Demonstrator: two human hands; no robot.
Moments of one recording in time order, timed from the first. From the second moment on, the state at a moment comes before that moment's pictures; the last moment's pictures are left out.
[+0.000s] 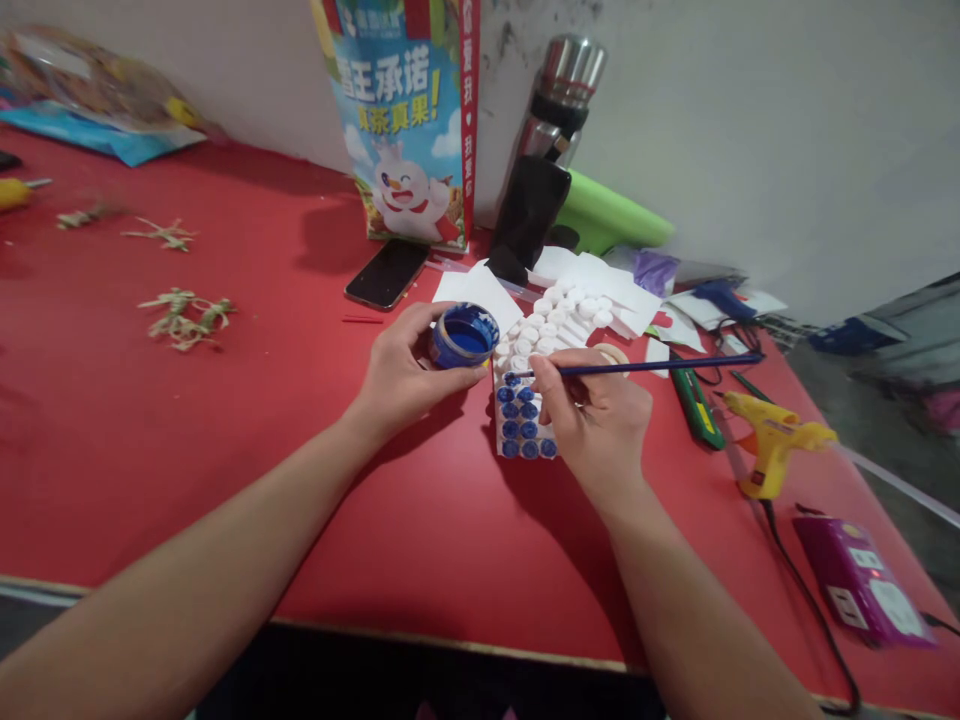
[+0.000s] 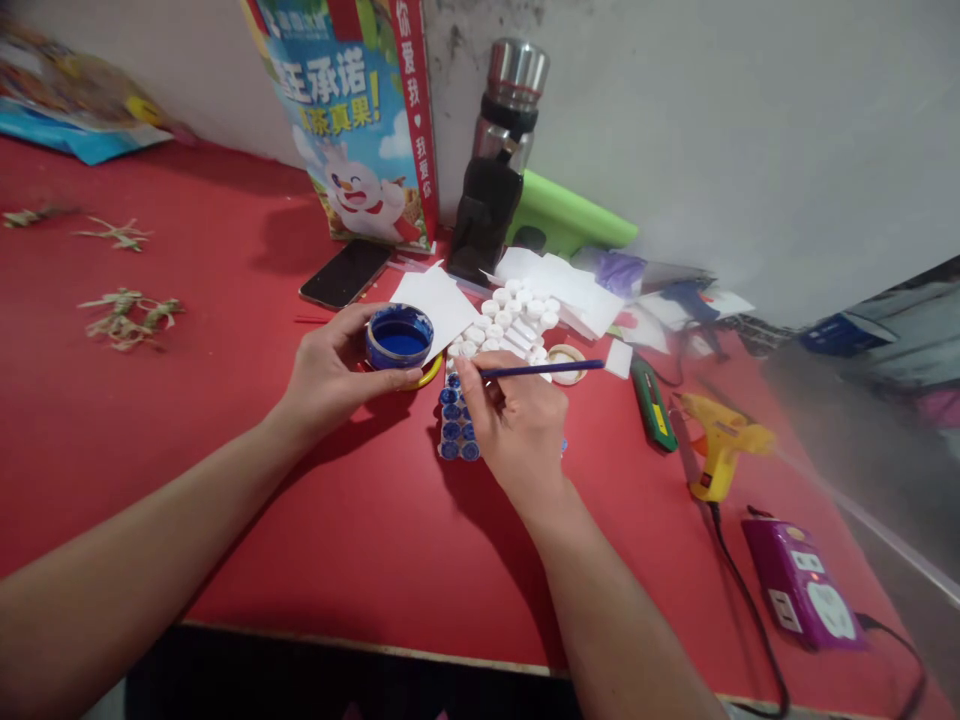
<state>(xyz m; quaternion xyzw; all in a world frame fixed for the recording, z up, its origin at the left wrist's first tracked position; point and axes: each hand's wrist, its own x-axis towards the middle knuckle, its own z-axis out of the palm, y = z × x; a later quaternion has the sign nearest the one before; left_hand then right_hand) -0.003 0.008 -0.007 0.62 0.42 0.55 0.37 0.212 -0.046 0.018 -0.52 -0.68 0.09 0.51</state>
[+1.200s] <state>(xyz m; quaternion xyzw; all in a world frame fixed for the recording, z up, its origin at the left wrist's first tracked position) -0.003 0.007 -0.005 0.62 0.42 0.55 0.37 0.209 -0.048 0.022 -0.50 -0.70 0.10 0.51</state>
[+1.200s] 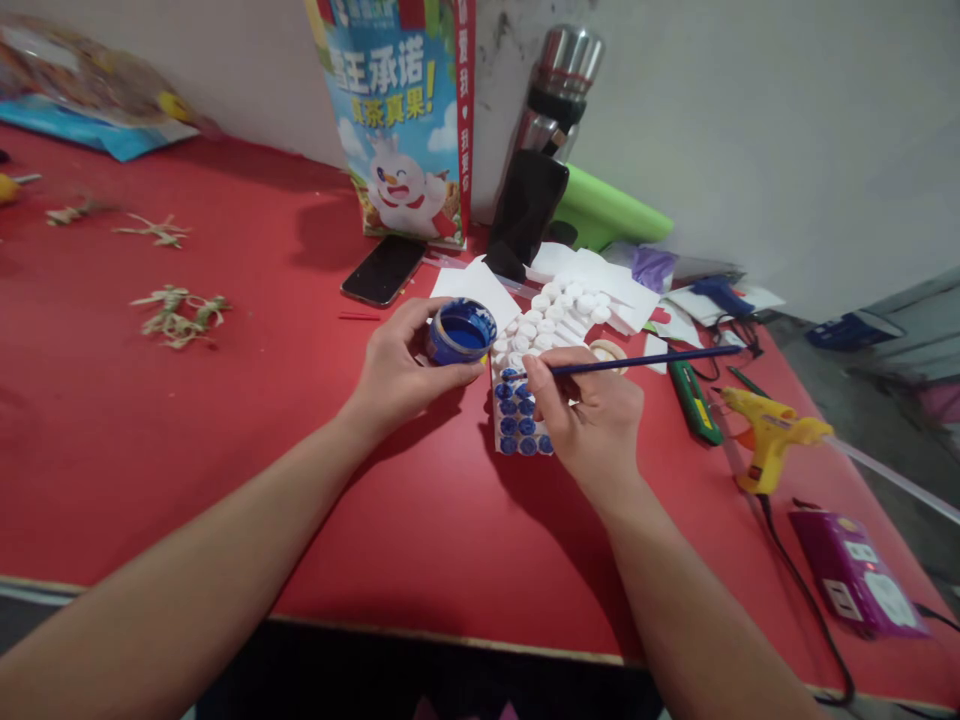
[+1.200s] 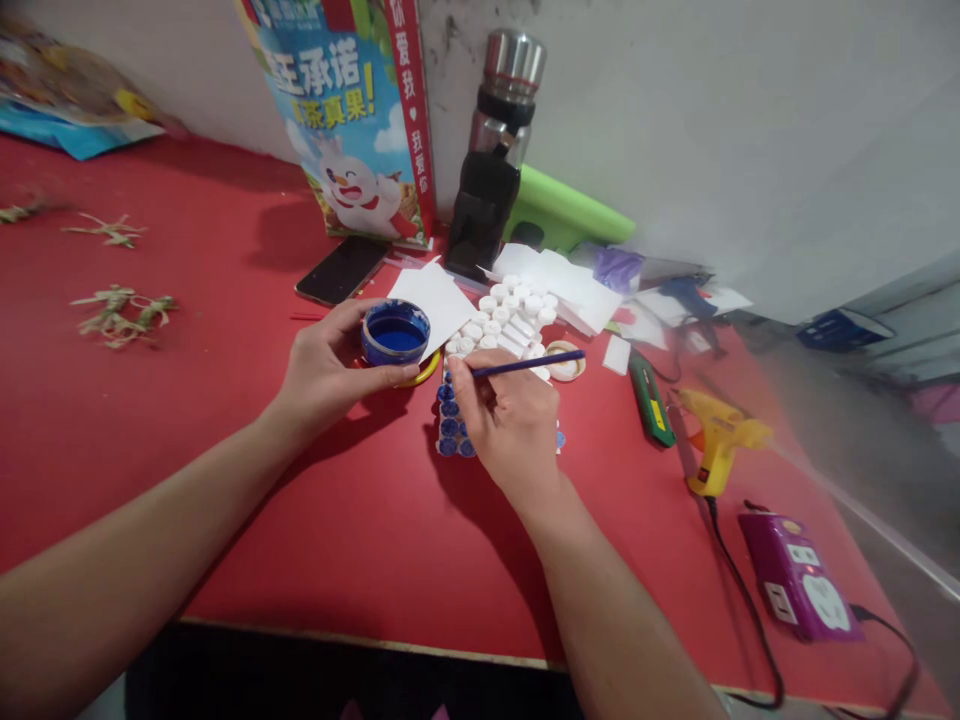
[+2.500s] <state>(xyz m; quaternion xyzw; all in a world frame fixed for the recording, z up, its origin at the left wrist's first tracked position) -0.004 0.007 -0.005 0.62 0.42 0.54 0.37 0.210 -0.048 0.023 -0.51 -0.70 0.08 0.49</state>
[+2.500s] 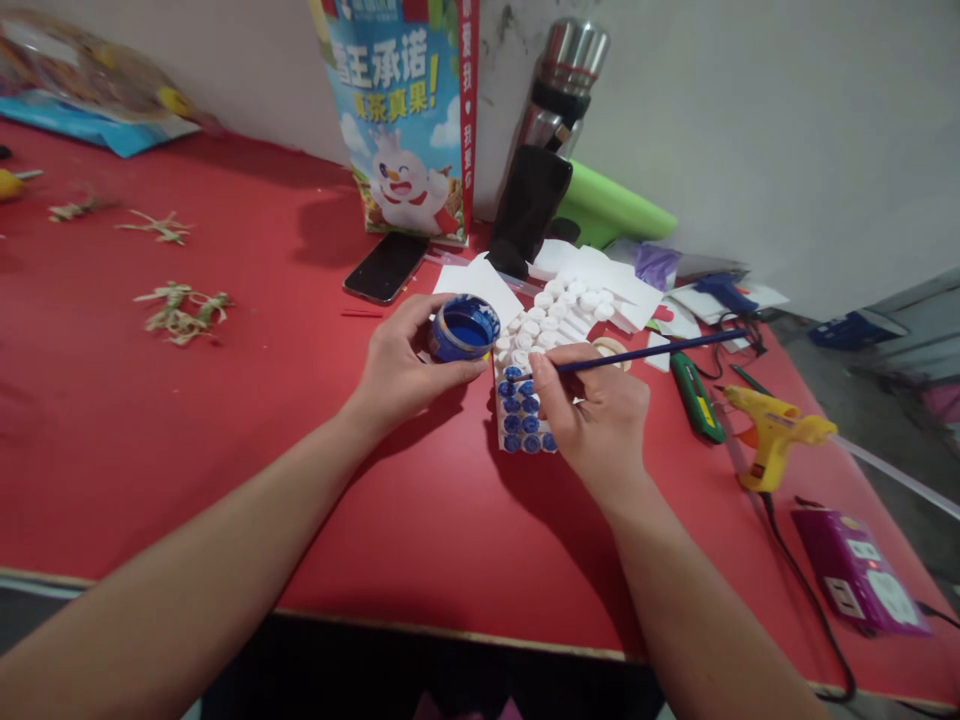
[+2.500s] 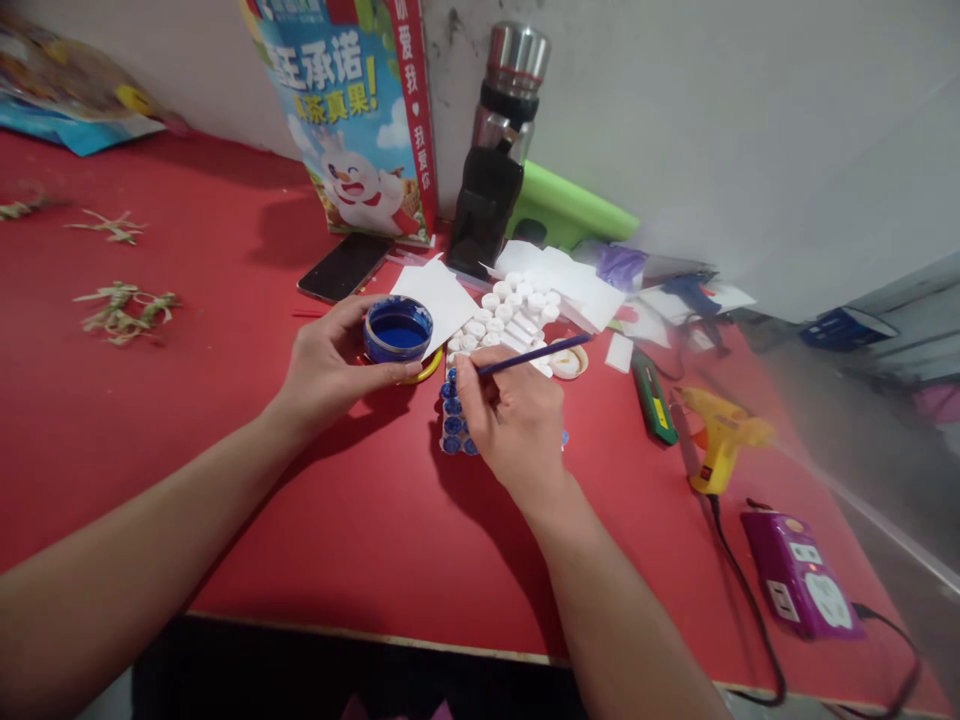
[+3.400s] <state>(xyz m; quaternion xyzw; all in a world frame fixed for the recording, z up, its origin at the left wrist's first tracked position) -0.002 0.007 -0.004 0.63 0.42 0.54 0.37 0.221 -0.047 0.025 -0.53 -0.65 0.14 0.53</state>
